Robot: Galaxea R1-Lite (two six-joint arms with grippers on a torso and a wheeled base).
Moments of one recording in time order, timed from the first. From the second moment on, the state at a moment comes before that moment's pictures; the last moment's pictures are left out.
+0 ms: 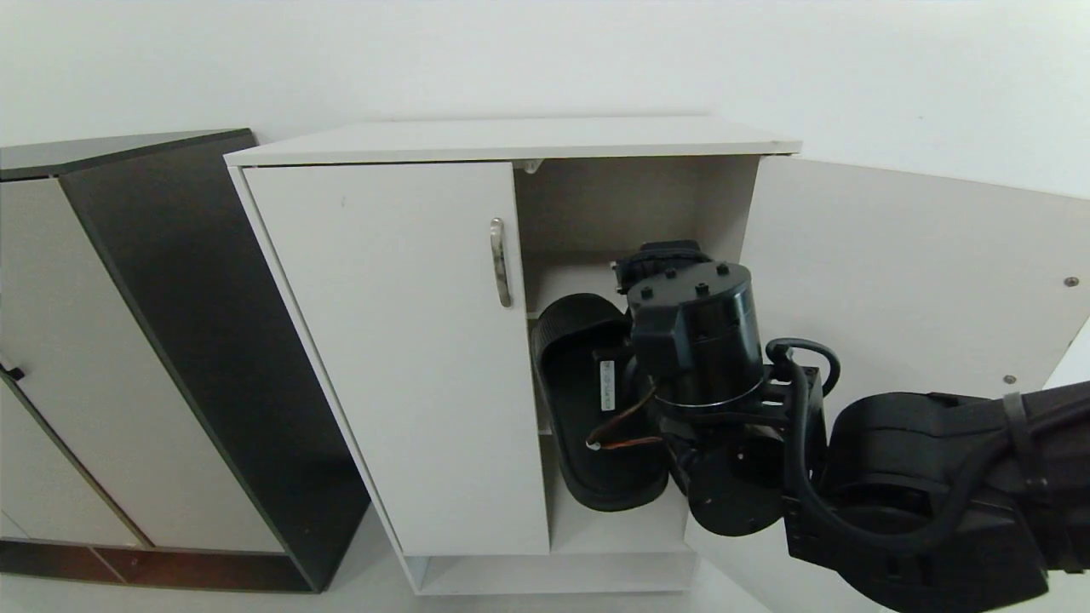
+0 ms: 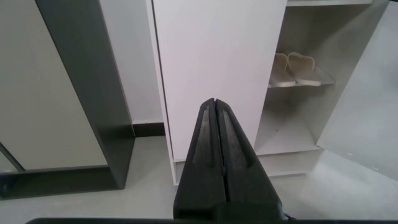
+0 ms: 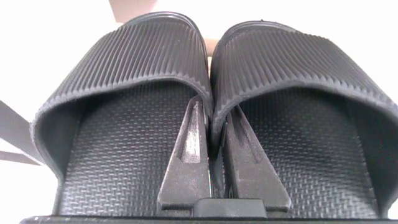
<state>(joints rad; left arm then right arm) 0.00 0.00 0.00 0.00 -0.04 0.00 0.98 1.88 -1.21 -0.41 -0.82 0.22</state>
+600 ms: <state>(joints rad) 0.00 0.00 0.00 0.00 -0.04 0.00 0.94 1.92 -1.23 -0.39 -0.82 0.26</state>
